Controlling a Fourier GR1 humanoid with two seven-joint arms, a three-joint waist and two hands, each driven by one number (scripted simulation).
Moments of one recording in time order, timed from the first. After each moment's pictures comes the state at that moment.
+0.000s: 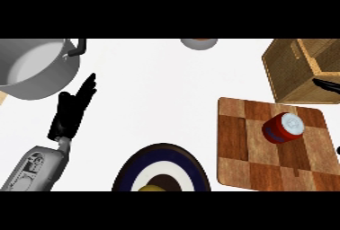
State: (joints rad) left arm -0.28 0.37 -0.21 -1.35 0.12 0.18 0.20; right arm -0.33 -0.96 0.19 -1.14 0.07 0.49 -0.85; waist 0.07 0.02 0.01
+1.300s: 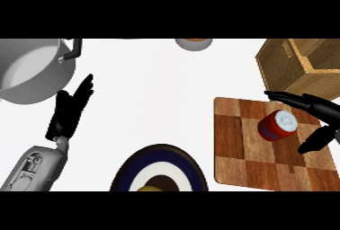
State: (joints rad) left arm -0.28 0.36 -0.17 -1.33 0.10 0.16 0.21; right arm -0.55 -0.76 0.50 -0.77 0.20 0.31 -1.02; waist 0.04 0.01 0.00
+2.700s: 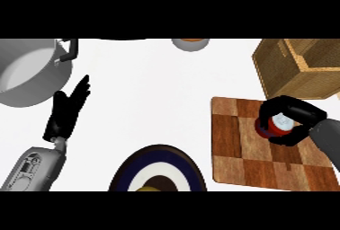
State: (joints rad) left arm -0.27 0.34 -0.13 -1.31 0.06 0.14 0.20; right arm -0.63 -0.64 0.58 -0.61 0.28 0.15 -1.10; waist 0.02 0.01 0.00
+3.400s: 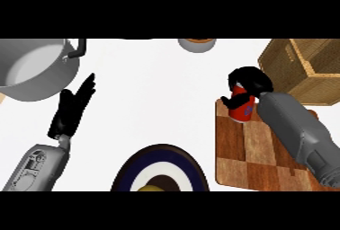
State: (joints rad) left arm -0.29 0.33 -0.14 -1.31 0.05 0.12 0.20; right arm -0.92 -0.35 0.62 -0.40 0.49 -0.14 -0.11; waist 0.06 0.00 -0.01
